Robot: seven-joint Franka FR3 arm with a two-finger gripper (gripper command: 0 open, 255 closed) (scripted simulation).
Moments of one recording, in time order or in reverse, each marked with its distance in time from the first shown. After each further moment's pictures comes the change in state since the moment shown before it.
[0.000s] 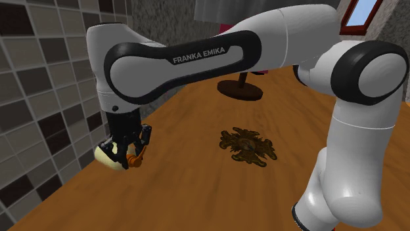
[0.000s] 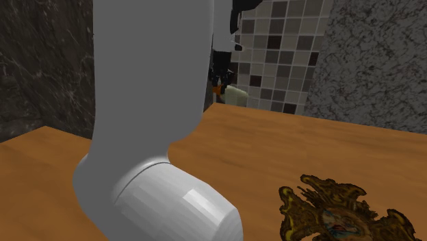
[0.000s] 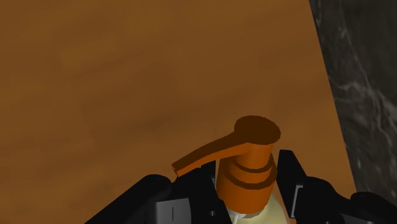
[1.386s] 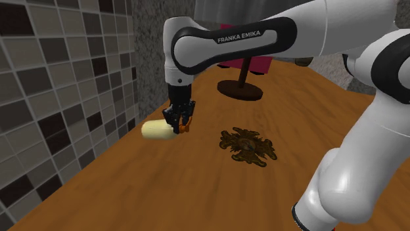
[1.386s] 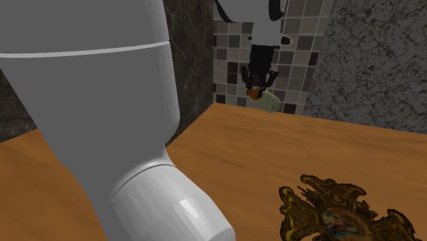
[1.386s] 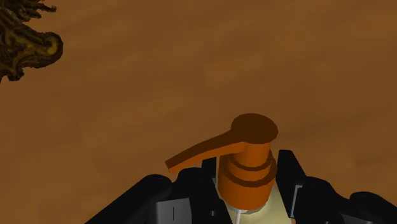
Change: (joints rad) arm -0.202 -0.299 -0.137 -0.273 0.082 -0.021 -0.354
